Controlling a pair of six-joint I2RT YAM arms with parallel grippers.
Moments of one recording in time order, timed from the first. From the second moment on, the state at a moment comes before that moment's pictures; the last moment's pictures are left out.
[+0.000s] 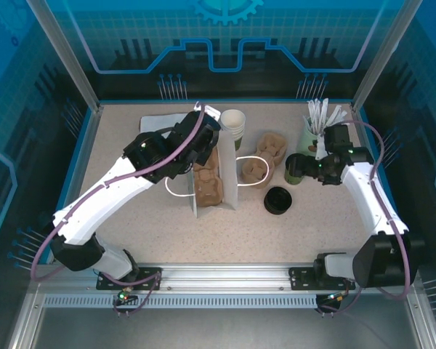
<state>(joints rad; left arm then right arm) -0.87 1.51 1.87 -1.16 -0.61 -0.18 0.03 1.31 1.14 -1.00 -0.13 0.21</state>
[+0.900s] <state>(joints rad) -0.87 1.54 1.94 -1.27 -0.47 -0.35 0.10 1.63 1.34 -1.04 -0.02 0.20</state>
